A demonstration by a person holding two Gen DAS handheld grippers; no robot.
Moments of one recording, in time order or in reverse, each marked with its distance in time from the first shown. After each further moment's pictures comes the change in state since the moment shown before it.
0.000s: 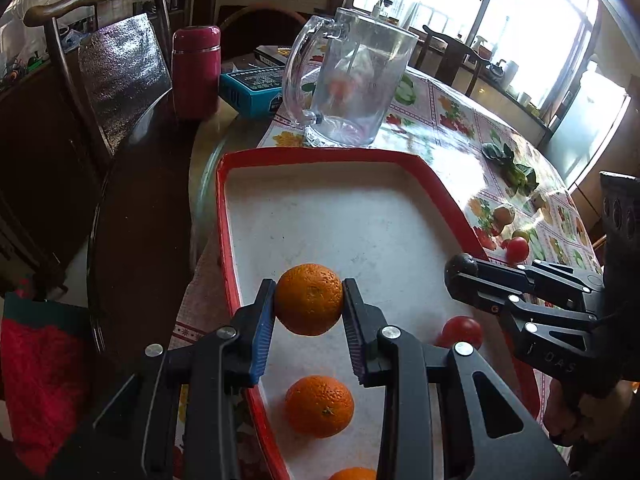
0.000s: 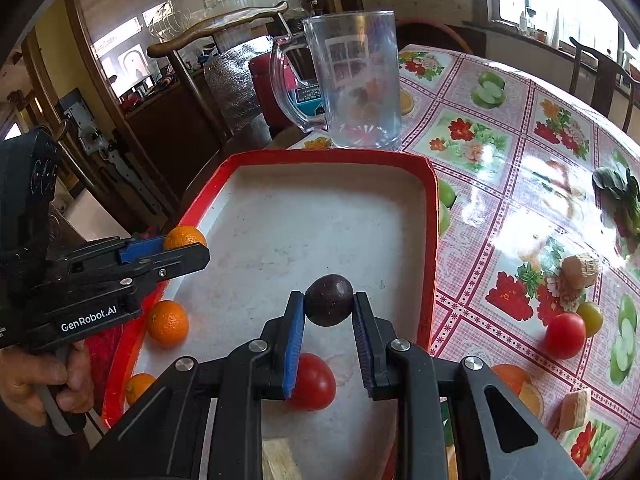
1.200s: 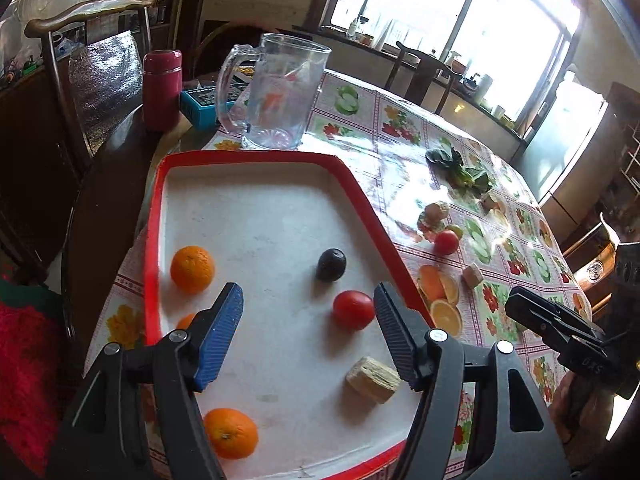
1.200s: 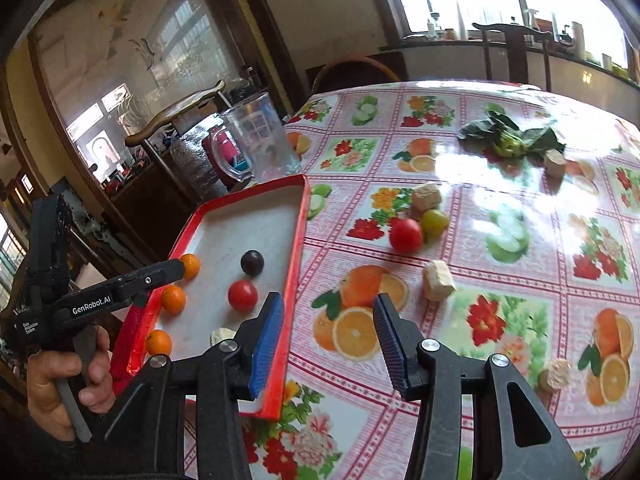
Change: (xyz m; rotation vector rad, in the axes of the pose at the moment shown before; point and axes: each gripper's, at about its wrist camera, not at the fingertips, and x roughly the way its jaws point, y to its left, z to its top) left arm -0.043 -0.068 -0.026 -0.011 -0.066 -0.081; right arm -0.143 -0.079 -0.107 0.287 -0.222 -0.057
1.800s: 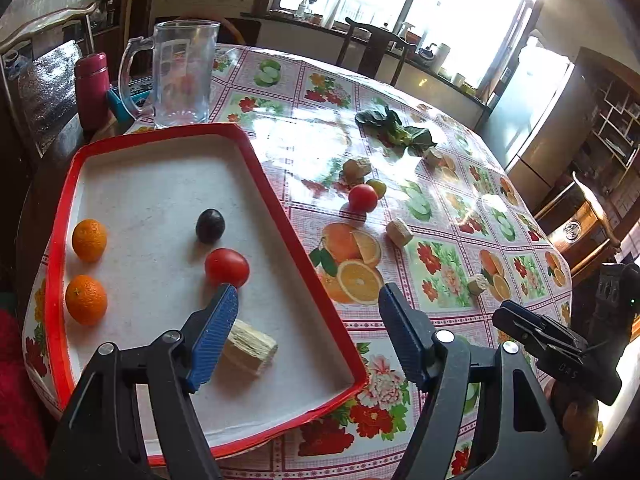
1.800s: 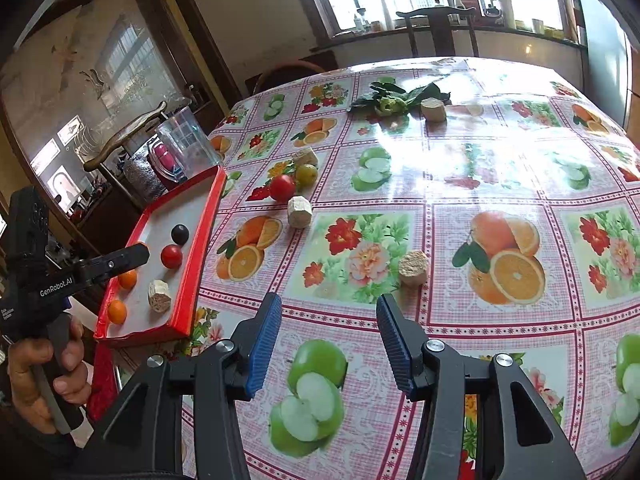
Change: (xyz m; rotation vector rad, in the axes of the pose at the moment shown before) left arm 0.006 -0.081 -0.026 0.105 0.057 -0.095; right arm -0.058 -0.074 -0.059 0.129 -0.016 -0.128
